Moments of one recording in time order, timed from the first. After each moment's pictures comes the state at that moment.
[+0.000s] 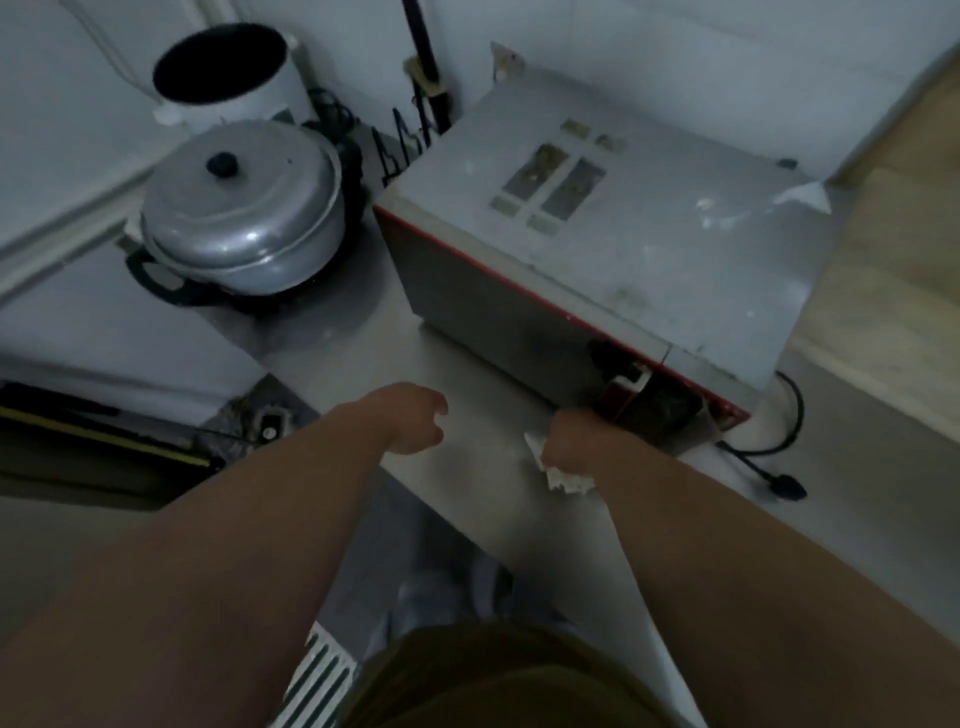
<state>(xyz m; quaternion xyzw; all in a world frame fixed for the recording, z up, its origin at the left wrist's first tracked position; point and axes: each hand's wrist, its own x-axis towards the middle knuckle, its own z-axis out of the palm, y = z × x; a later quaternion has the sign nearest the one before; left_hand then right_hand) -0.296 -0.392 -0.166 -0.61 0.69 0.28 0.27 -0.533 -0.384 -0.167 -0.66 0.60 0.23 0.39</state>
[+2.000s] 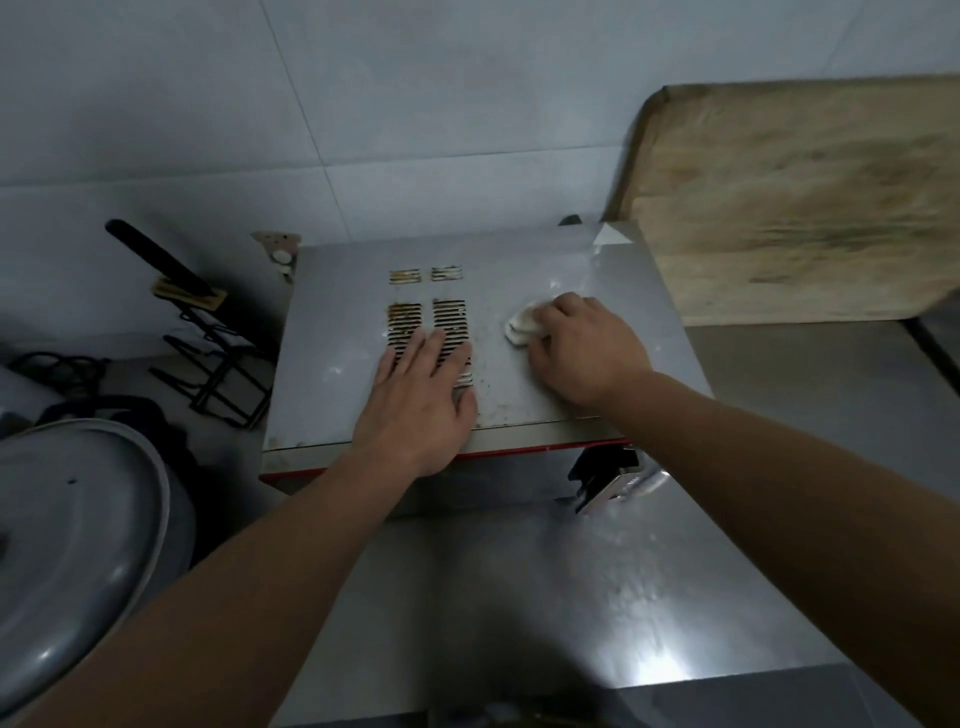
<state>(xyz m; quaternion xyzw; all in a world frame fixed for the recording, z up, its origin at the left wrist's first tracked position) -0.359 -0.580 -0.095 -0.38 0.92 0.08 0.00 -0.563 -0.498 -0.070 -0.59 0.80 -0.09 -0.01</state>
